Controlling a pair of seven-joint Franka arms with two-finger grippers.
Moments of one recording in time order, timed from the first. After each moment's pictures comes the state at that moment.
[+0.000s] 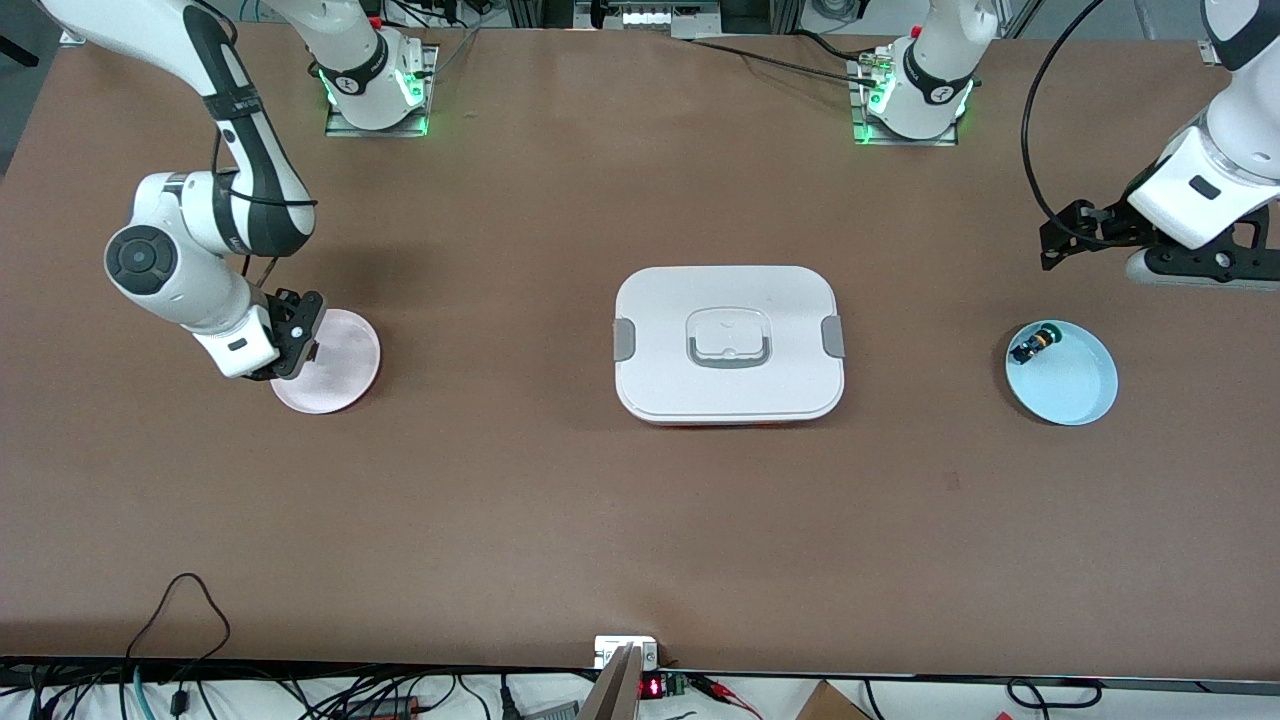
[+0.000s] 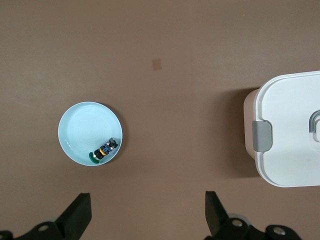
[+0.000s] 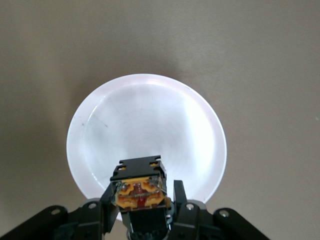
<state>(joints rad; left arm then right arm) -0.07 -0.05 0.01 -1.76 0.03 1.71 -0.02 0.08 0.29 -0.06 -2.17 -0.11 2.42 -1.25</state>
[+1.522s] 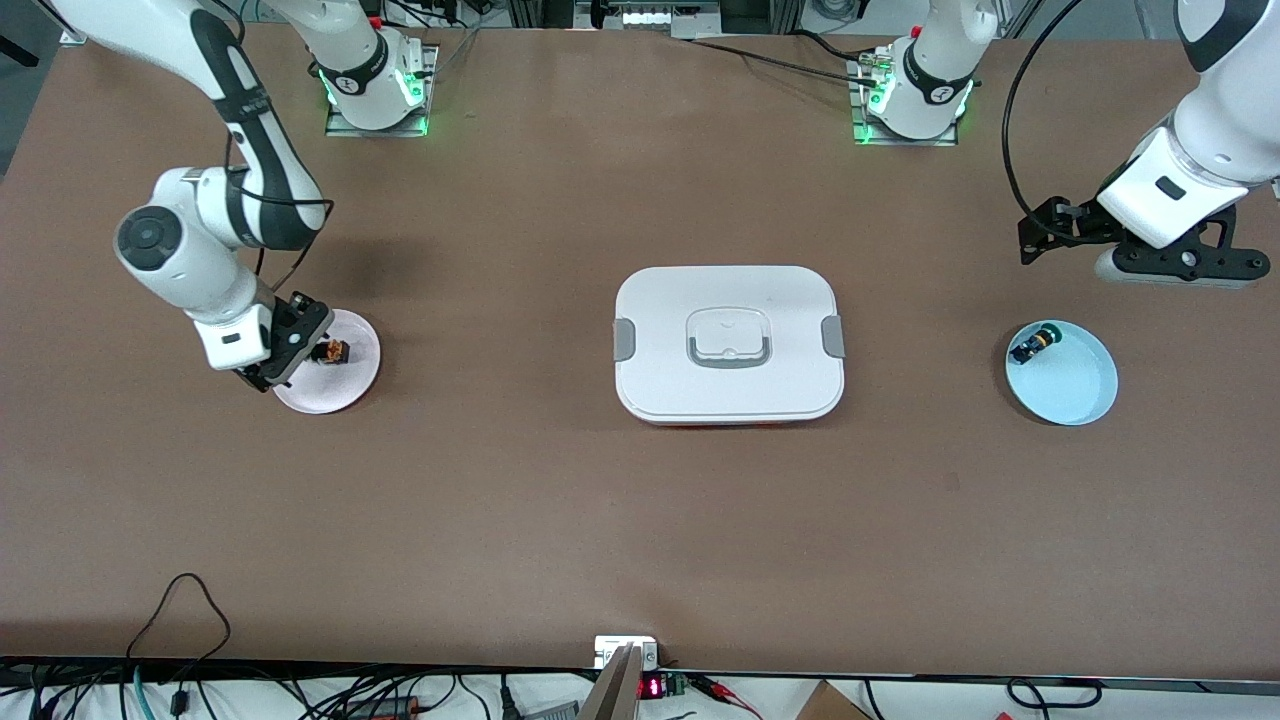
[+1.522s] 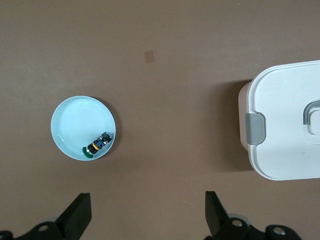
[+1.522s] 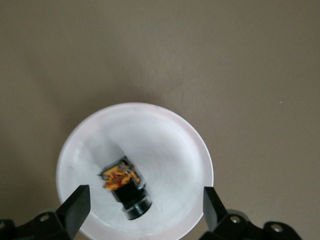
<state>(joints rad) -0.02 -0.05 -0.07 -1.77 0.03 1.69 -0.04 0.08 0.24 -0.05 -2.15 0.04 2.41 -1.01</state>
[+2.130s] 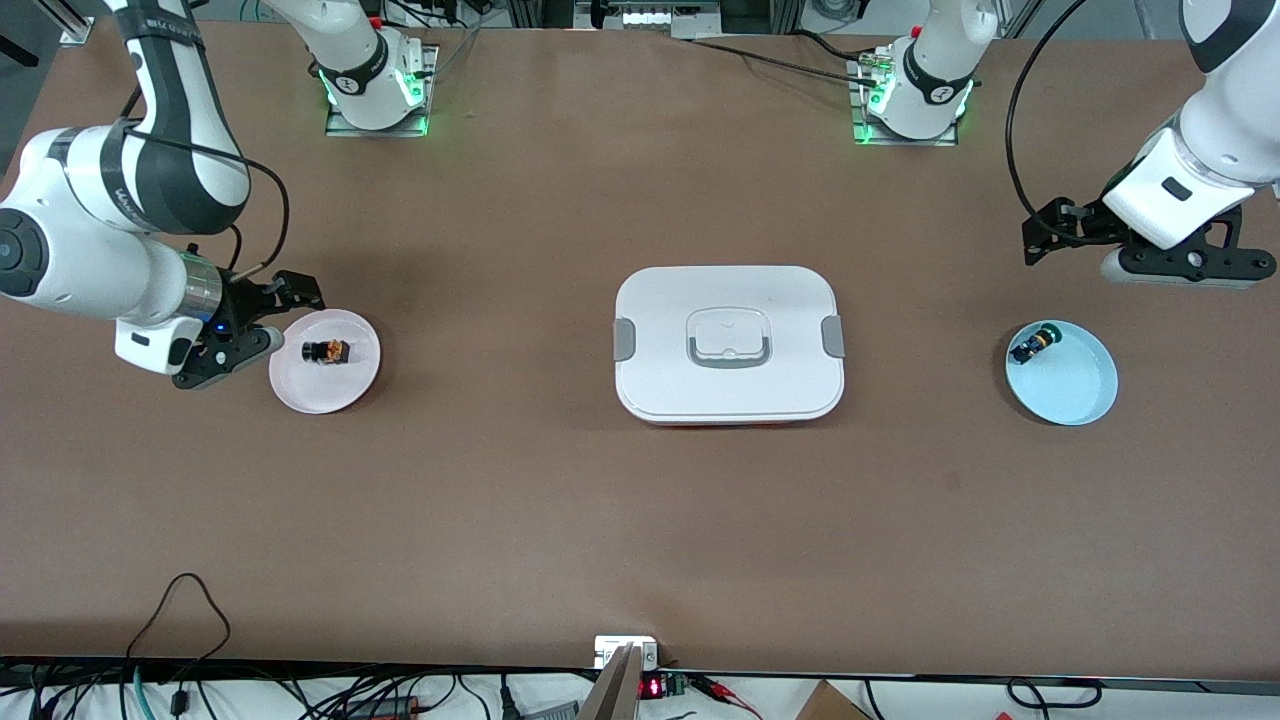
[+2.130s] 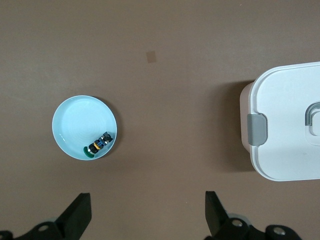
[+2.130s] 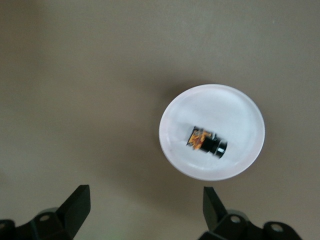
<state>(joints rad) -0.01 -0.05 -0.07 -1.77 0.03 1.69 -0.04 0.12 0.21 -0.05 -1.81 0.11 1.78 -0.31</state>
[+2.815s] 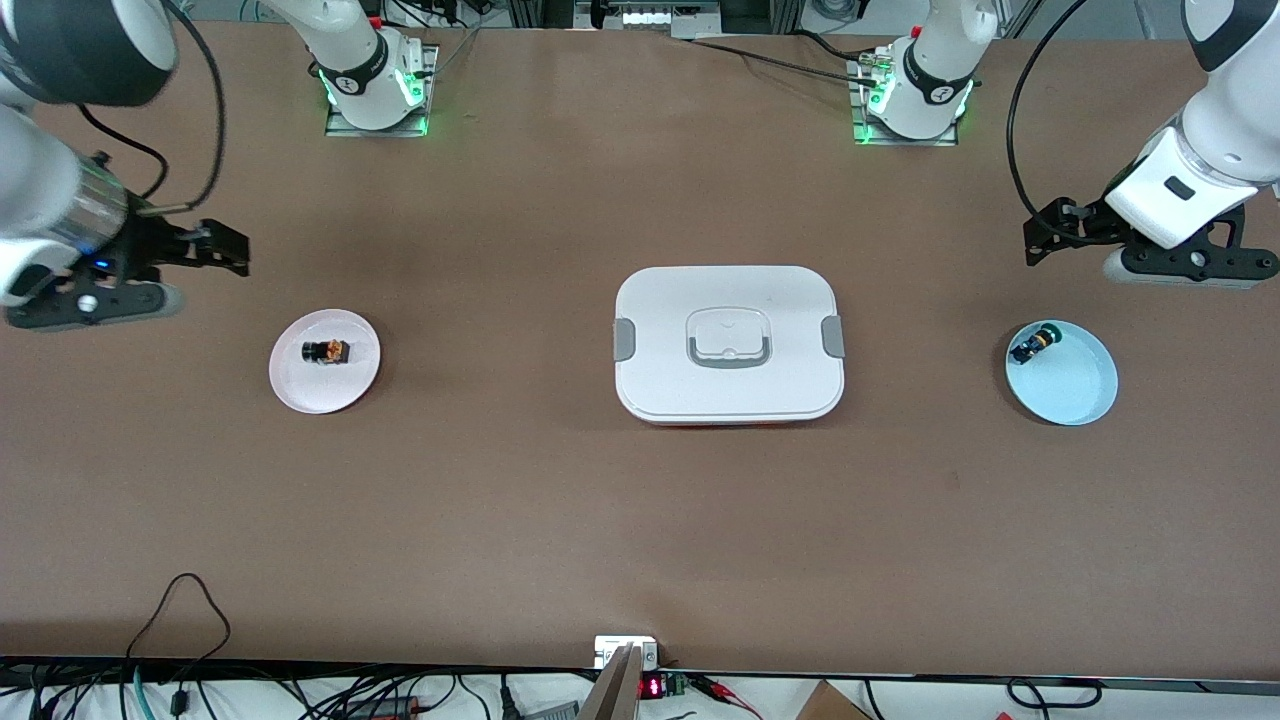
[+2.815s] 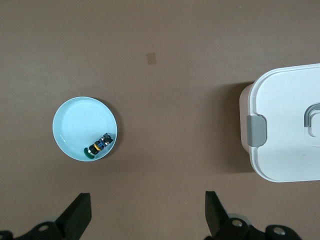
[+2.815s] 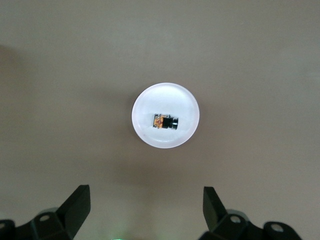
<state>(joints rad) -0.01 -0.05 -0.07 -1.76 0.03 1.69 -0.04 0.16 0.15 -0.07 -1.48 -0.06 1.51 -0.05</state>
